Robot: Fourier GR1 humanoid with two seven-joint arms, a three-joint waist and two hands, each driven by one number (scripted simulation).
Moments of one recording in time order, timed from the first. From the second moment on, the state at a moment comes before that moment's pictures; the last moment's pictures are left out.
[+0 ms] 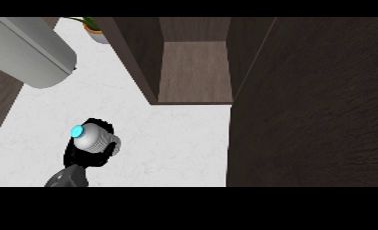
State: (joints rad) left arm -0.32 0.16 0.39 -0.43 0.19 -0.56 -0.64; right arm 0.62 -0.03 0.21 -2.18 -0.23 0.29 -0.15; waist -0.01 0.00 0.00
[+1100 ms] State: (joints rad) left arm -0.12 0.01 0.15 -1.13 0.44 -0.37 -0.28; right arm 0.60 -0.04 0.25 -2.16 -0.22 0.27 -0.15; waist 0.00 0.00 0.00
